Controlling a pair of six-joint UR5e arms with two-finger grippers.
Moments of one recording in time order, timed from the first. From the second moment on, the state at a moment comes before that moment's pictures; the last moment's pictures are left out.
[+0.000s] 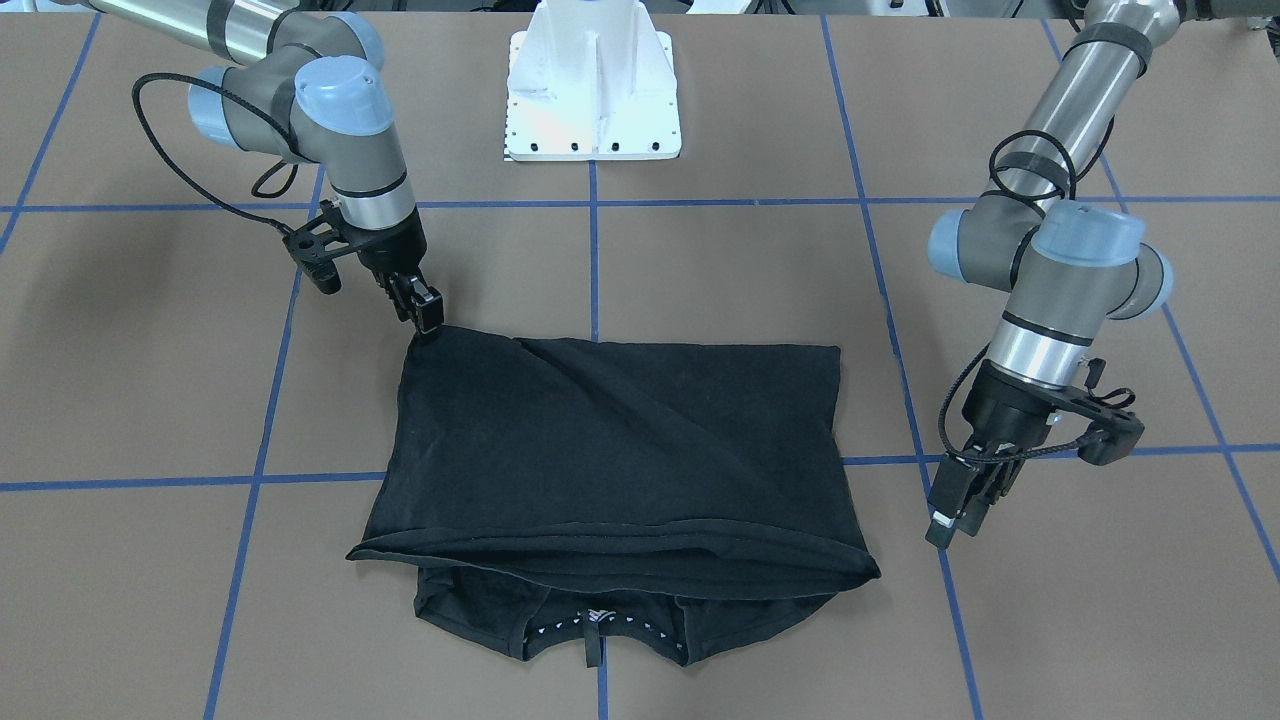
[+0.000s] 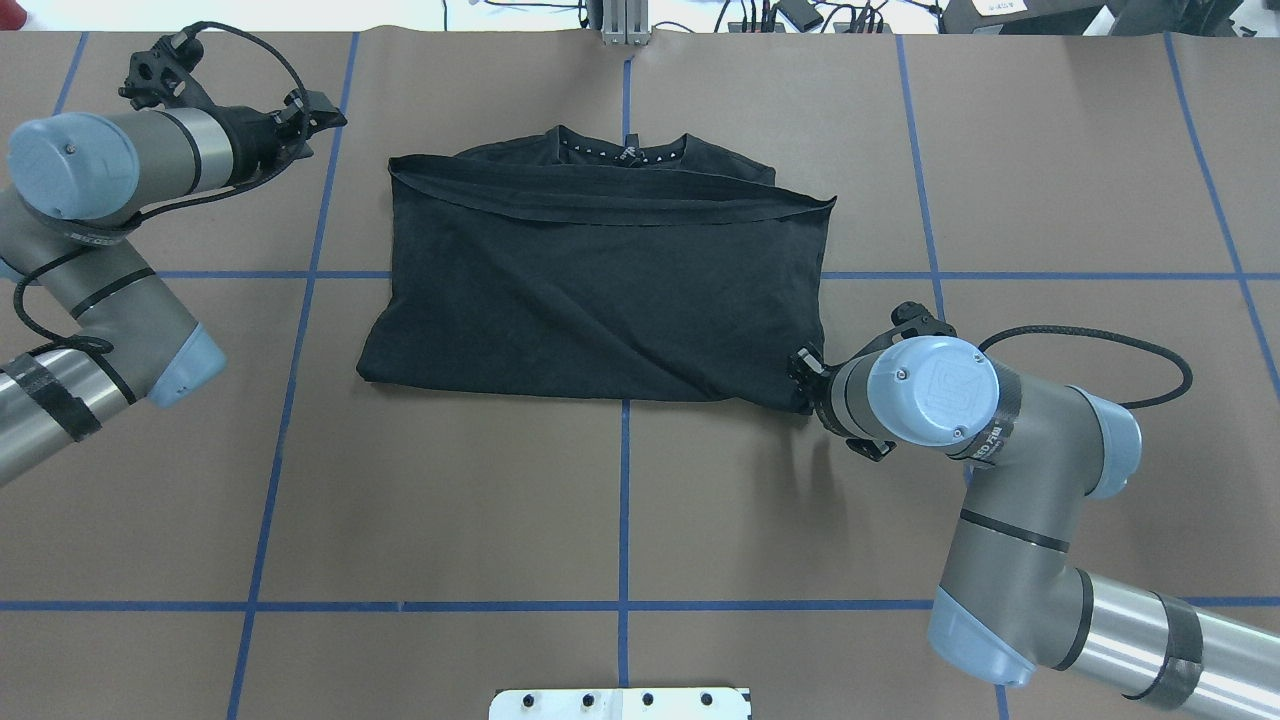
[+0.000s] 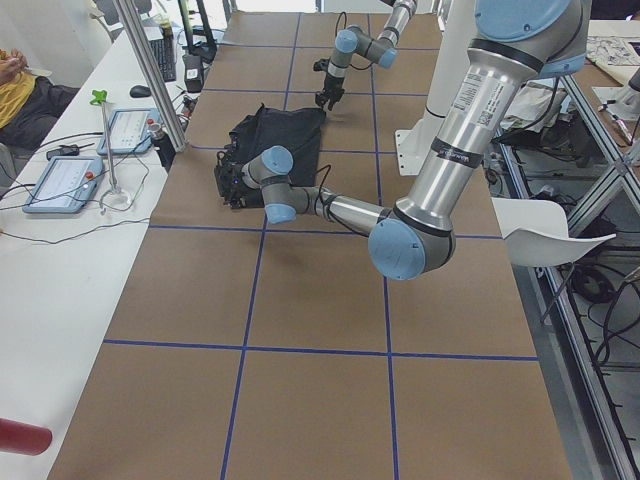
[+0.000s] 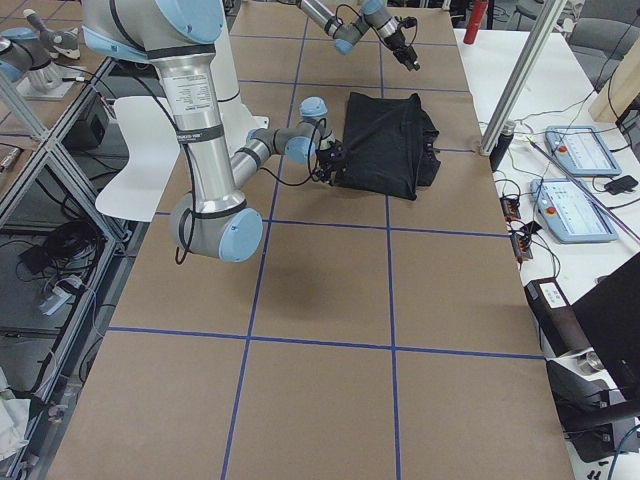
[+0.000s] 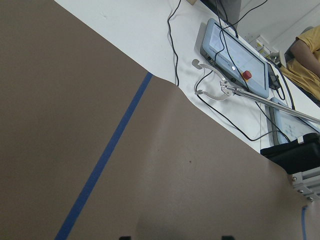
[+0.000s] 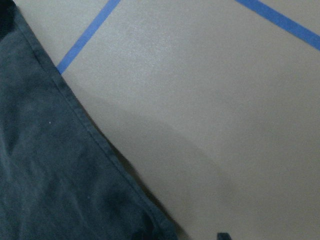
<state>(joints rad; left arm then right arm) -0.89 -2.01 -1.31 -2.64 -1.65 -1.61 0.46 -1.26 1.84 -1.34 1.63 2.15</state>
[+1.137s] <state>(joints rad) -0.89 -2.00 -1.32 -2.64 -1.64 -1.61 0.52 -1.26 1.84 -1.34 1.75 2.14</state>
